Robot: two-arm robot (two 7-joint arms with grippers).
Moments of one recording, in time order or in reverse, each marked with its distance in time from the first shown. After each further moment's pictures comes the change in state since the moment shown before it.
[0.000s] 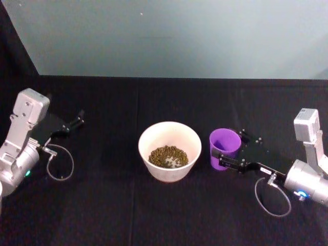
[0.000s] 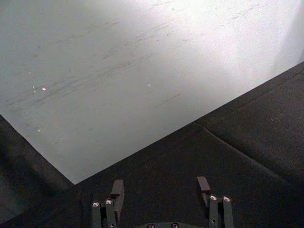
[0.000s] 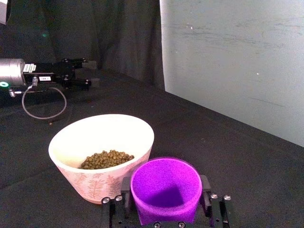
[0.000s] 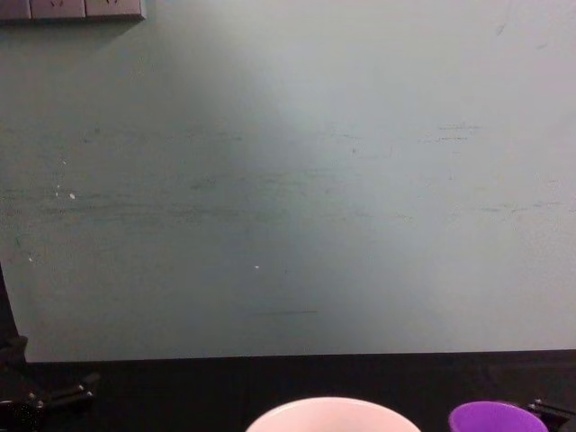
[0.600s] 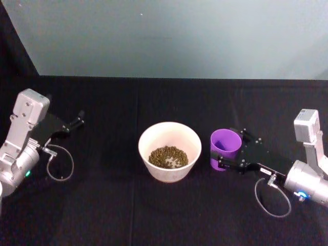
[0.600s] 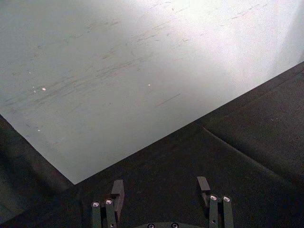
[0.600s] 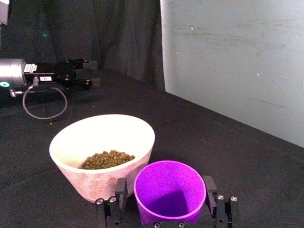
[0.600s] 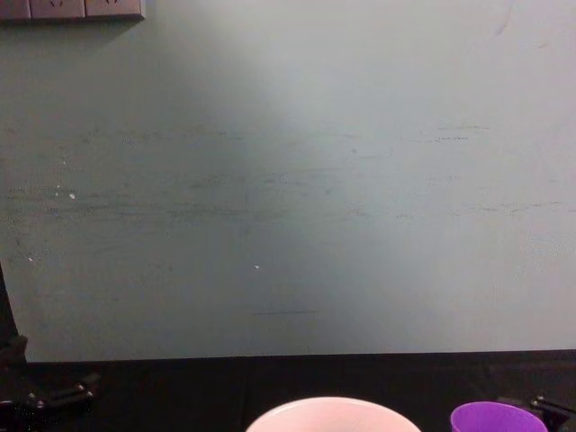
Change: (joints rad) left arm 0.000 0.000 0.000 0.000 0.000 0.000 0.000; right arm -0.001 0.000 0.001 -0.002 -0.002 -0.001 0.001
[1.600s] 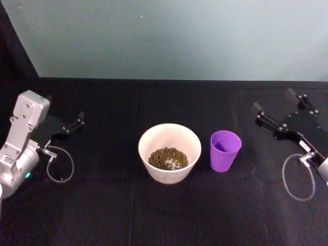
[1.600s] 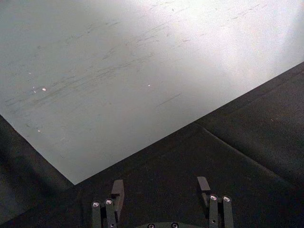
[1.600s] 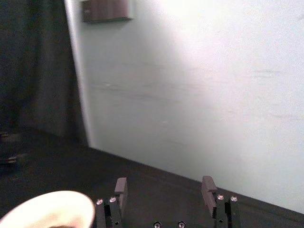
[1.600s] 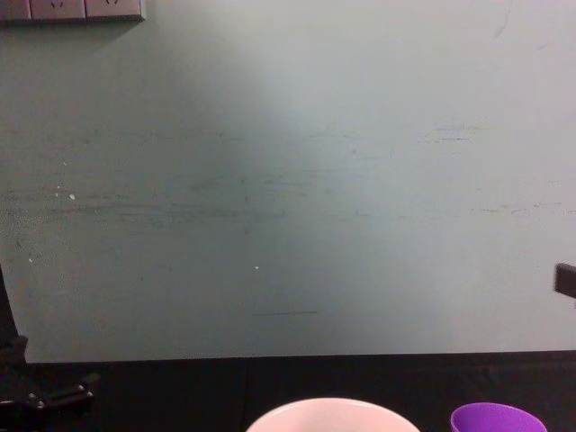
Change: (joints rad) left arm 0.000 0.000 0.000 0.000 0.000 0.000 0.000; right arm -0.314 0.017 0.246 -0.511 -0.014 0.105 -0.455
